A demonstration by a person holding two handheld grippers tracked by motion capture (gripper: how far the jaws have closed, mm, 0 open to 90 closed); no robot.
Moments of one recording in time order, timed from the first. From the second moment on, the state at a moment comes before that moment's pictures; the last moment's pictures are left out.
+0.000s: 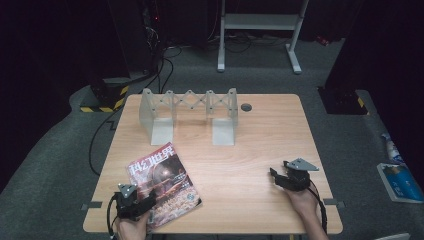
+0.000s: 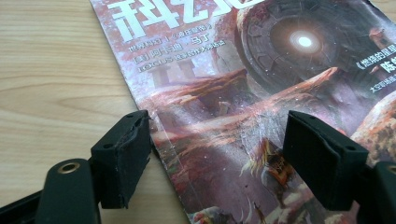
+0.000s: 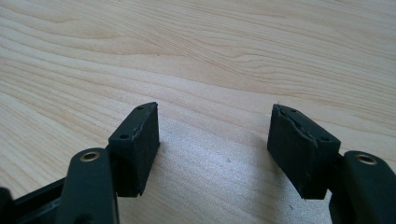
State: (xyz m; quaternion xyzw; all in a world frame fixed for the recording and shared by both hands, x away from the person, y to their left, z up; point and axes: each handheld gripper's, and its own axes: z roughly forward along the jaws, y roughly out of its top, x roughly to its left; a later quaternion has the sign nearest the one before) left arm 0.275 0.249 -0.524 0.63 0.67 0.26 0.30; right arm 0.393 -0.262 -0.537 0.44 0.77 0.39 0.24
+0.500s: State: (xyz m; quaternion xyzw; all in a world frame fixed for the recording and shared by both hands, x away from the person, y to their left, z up) left arm 0.292 0.223 -0.523 0.66 0.64 0.24 0.31; right arm 0.394 -0.262 -0.537 0.44 0.77 0.39 0.24
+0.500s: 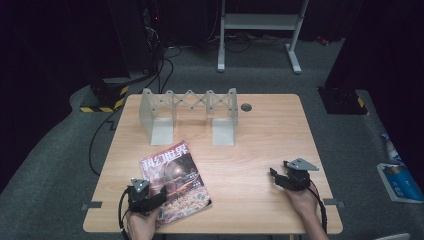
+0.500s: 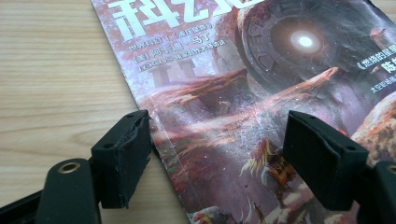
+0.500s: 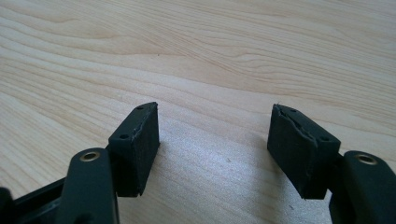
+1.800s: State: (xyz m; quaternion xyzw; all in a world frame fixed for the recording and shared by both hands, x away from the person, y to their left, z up) left arm 0.312 0.167 -0.524 0.71 0.58 0.22 0.33; right arm 0.395 -0.263 -0.535 0.44 0.77 0.39 0.24
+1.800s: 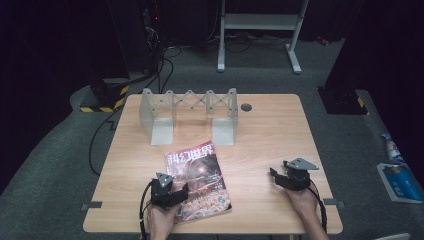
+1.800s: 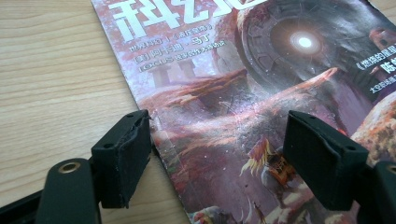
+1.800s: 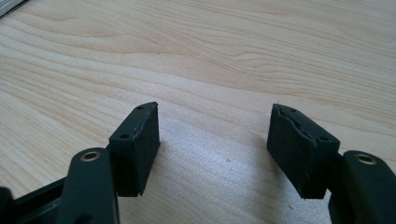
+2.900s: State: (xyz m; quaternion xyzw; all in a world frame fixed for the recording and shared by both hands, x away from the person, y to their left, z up) left arm 0.313 0.132 -0.523 0.73 0.56 0.21 0.34; right arm 0.394 -0.262 -0.535 0.44 0.77 0.38 0.23
